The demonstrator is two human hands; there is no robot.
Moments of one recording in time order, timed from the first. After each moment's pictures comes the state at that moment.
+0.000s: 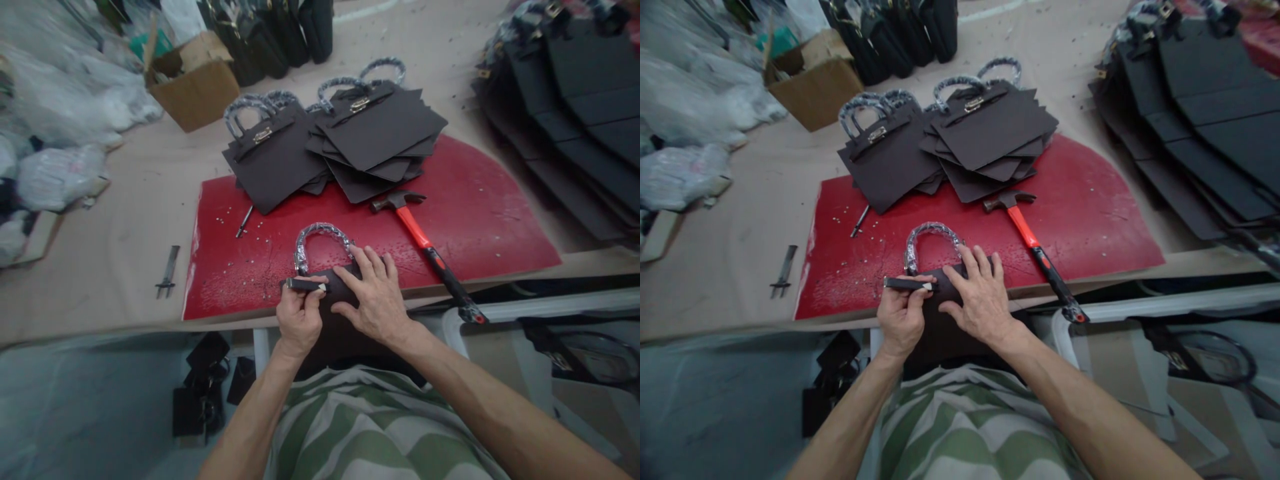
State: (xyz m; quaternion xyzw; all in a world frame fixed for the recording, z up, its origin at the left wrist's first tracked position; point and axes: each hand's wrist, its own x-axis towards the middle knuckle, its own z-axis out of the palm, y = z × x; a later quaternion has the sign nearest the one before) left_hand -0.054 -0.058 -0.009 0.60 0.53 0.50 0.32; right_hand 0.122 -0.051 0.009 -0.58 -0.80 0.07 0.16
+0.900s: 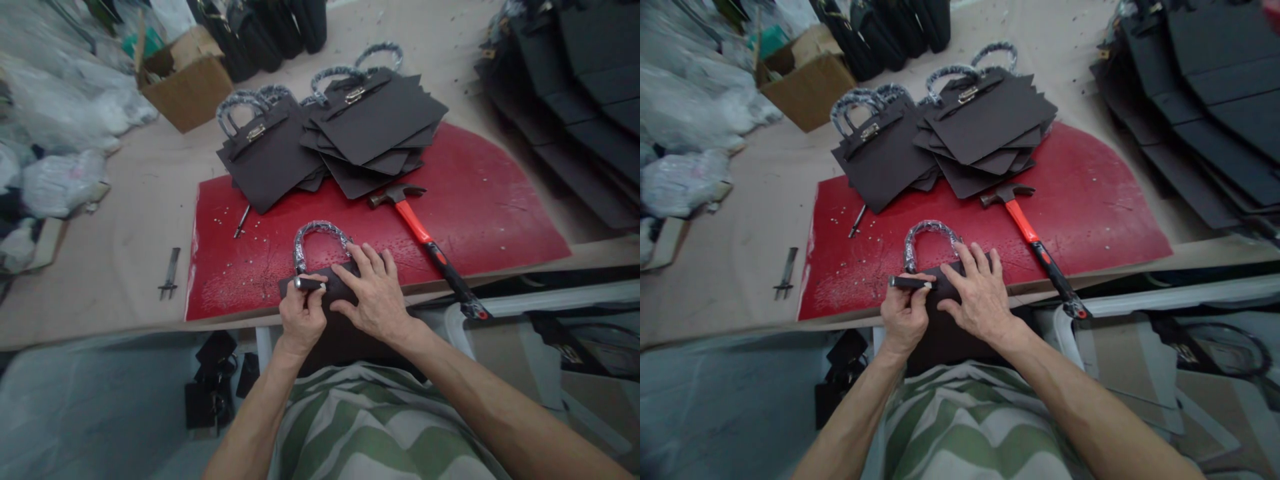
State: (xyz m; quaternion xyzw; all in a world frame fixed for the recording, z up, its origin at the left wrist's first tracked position) left_hand -0.053 -0.052 -0.009 0.68 0.51 0.47 0.21; right_hand 0.124 -0.050 0.009 -0.57 -0.80 0.09 0.17
